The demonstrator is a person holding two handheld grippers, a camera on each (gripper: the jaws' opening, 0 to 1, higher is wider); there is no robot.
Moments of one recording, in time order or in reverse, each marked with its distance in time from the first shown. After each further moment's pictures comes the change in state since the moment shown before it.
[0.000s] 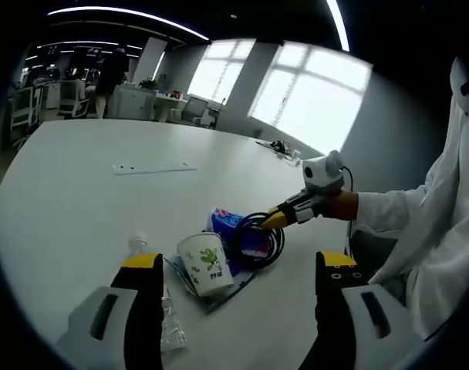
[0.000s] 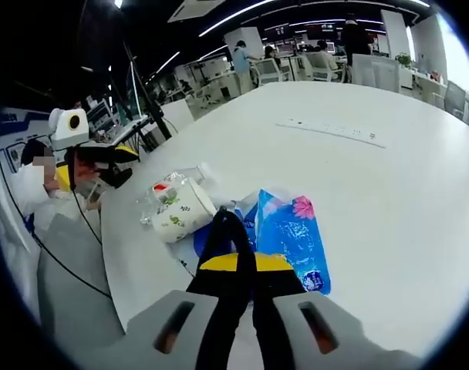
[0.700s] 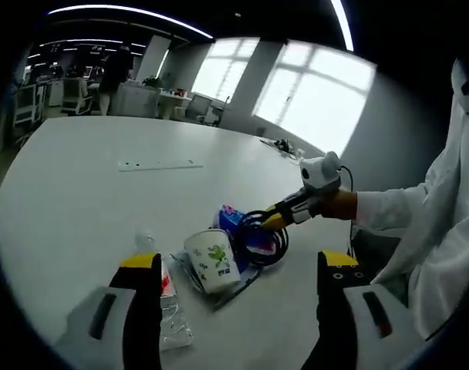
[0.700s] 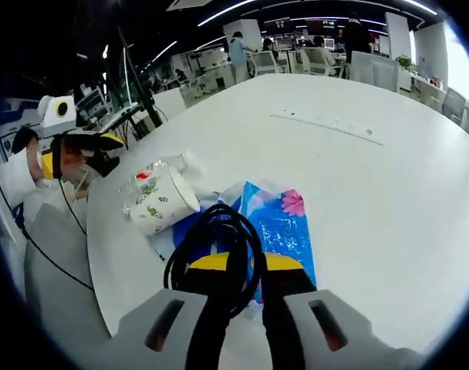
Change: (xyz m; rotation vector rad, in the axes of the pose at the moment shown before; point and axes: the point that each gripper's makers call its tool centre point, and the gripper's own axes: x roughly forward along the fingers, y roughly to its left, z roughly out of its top) left arm -0.002 0.011 -0.003 -0.013 0.007 0.021; right arm 0.018 -0.029 -0.009 -0.028 0.059 -0.055
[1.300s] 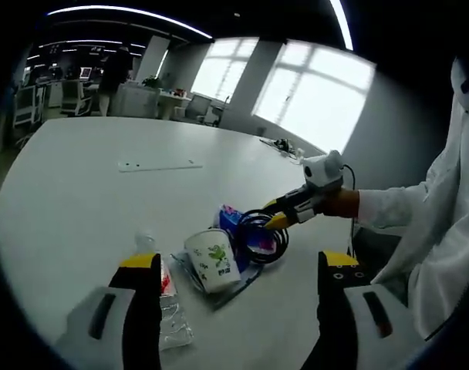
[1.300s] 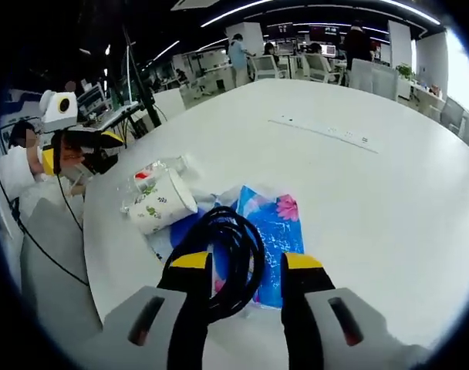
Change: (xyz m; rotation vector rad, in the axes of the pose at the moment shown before) left arm -0.002 0.000 0.000 0.004 0.002 0.001; right arm -0.003 -0.003 0.002 -0.026 -0.008 -0.020
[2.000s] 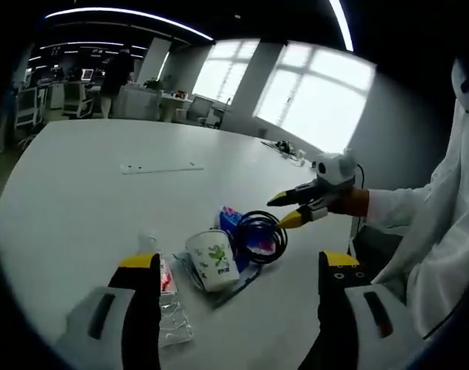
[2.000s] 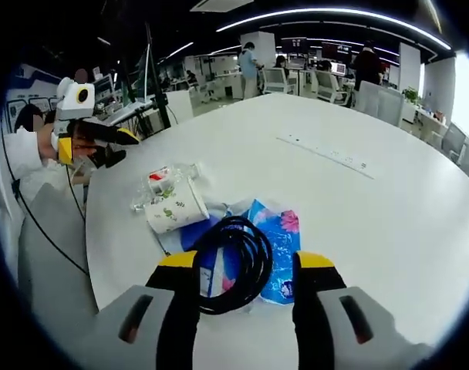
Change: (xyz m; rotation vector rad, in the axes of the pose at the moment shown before) left arm -0.006 -0.002 0.003 0.003 -0.010 0.009; right arm -0.025 0.010 0.014 -0.117 -0.052 -0.024
